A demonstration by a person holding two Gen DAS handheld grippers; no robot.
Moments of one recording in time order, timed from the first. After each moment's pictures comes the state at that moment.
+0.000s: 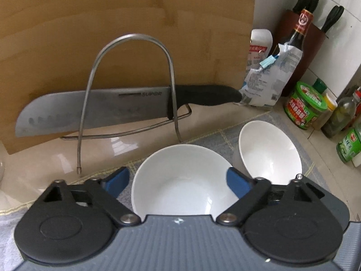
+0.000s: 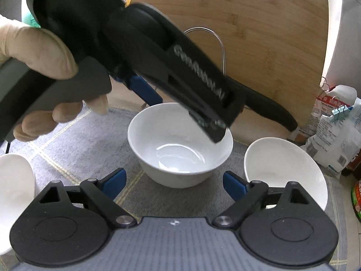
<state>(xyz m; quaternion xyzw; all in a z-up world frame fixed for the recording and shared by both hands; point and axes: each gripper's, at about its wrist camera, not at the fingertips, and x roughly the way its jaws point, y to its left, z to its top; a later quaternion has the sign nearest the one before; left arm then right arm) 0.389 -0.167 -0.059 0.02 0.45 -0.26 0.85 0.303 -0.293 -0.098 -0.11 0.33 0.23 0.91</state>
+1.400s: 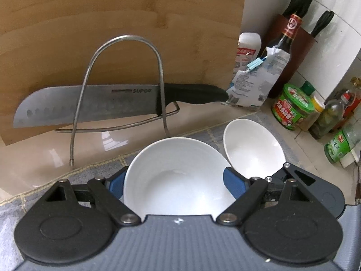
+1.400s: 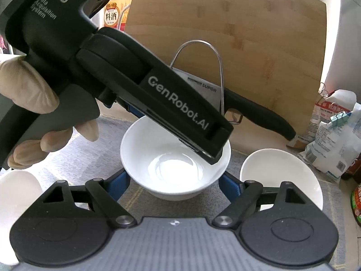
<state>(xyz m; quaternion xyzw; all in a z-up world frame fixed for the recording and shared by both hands) 0.372 -0.162 -0.050 -0.01 0.44 -0.28 0.85 0.309 -0.301 -0.075 -0.10 0.32 0.24 0.91</state>
